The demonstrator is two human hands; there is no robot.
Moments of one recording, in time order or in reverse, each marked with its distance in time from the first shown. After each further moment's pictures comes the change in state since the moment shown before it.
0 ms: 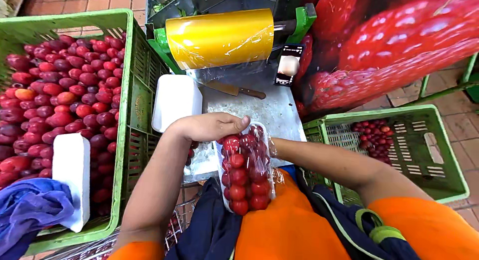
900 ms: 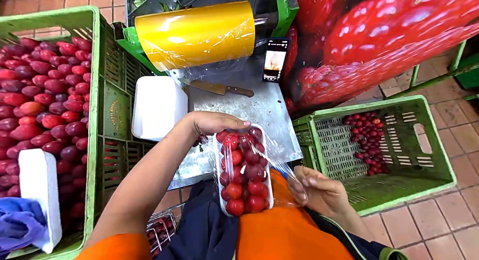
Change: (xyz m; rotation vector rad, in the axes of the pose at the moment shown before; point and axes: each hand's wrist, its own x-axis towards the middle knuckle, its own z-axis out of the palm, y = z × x) left_hand 0.077 -0.025 0.012 -0.464 -0.350 -0.130; right_hand -0.104 0.140 0.095 1.688 0.023 -0.843
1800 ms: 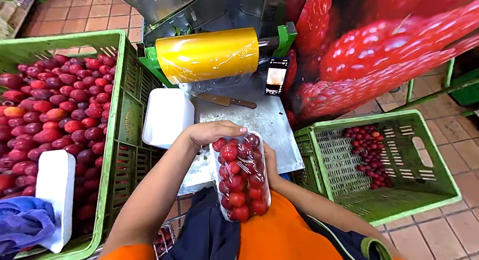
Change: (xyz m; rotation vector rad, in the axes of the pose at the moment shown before) left_hand -0.026 -0.001 0.009 0.098 0.096 0.268; right_hand 0.146 0.062 0.007 -1.085 0.469 -0.614
